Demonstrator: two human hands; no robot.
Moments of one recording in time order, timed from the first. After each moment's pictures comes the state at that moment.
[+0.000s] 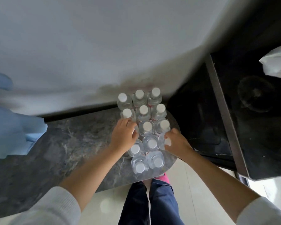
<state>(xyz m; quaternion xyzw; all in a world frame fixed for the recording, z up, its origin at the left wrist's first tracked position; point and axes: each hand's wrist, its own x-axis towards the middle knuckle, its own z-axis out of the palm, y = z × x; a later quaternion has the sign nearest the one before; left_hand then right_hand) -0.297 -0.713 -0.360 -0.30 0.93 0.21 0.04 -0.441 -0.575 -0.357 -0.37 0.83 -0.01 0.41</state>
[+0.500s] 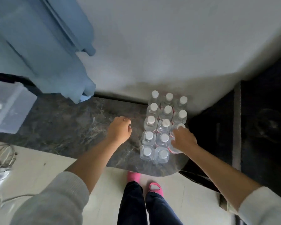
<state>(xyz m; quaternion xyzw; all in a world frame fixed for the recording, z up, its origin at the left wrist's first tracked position) -0.223 -0.673 -0.310 -0.55 0.81 0.19 0.08 -0.430 -0.587 -0.314 -0.56 0.77 0.16 0.27</state>
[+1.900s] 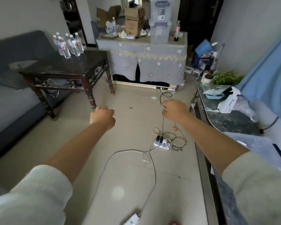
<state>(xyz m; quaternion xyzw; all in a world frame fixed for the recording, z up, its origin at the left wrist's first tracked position) 0.481 -0.298 -0.089 -1.00 0.10 0.02 0.02 0.440 -0.533 -0.088 -0.99 0.06 -0.02 0.08</state>
